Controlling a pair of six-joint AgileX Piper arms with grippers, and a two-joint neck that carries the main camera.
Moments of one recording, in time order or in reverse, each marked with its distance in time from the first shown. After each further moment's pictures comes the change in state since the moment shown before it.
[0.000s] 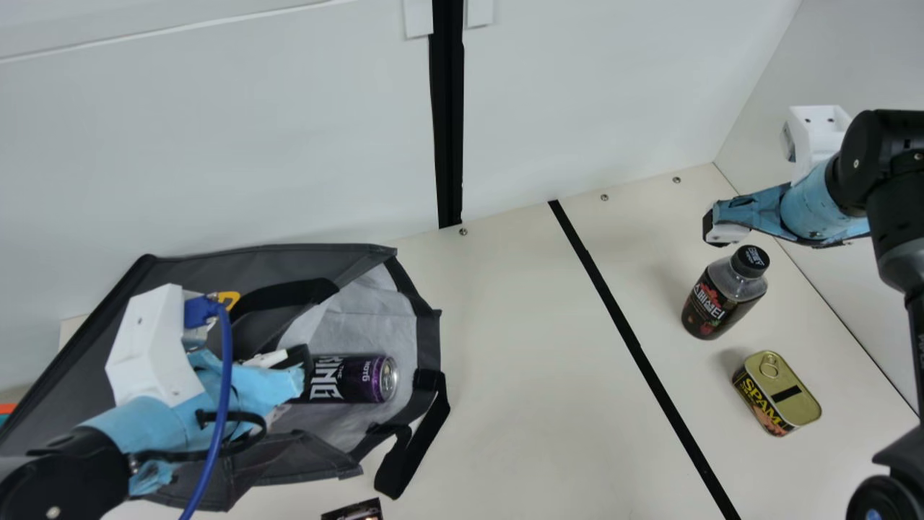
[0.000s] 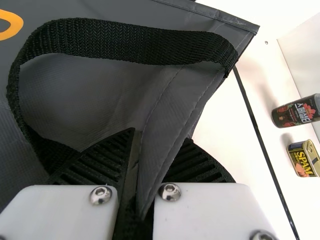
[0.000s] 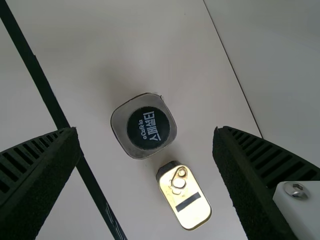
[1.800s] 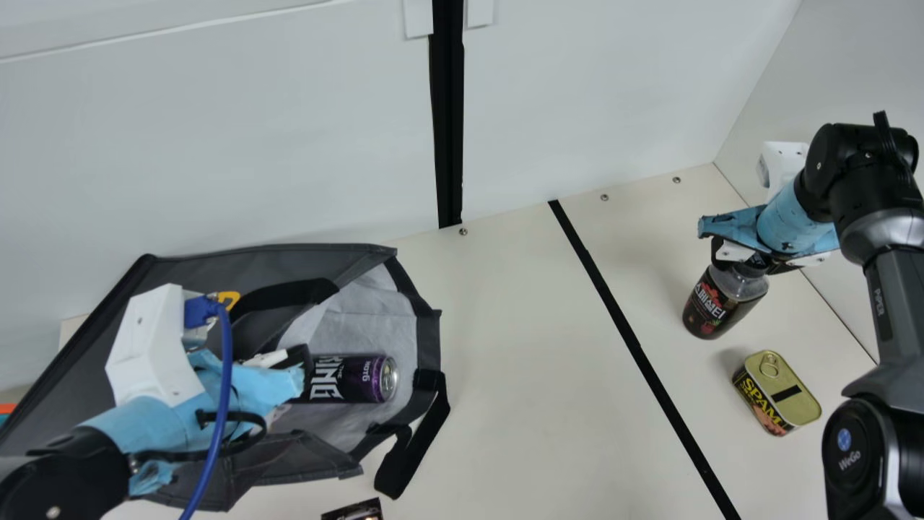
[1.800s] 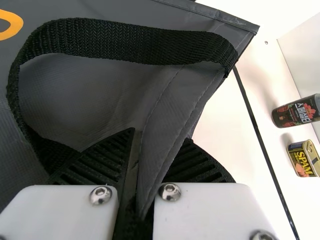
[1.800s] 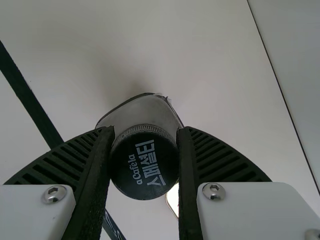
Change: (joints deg) left arm 0.0 0.0 0.0 0.0 0.0 0.0; right arm -2.2 9.6 -0.8 2.1 -0.1 0.5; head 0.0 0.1
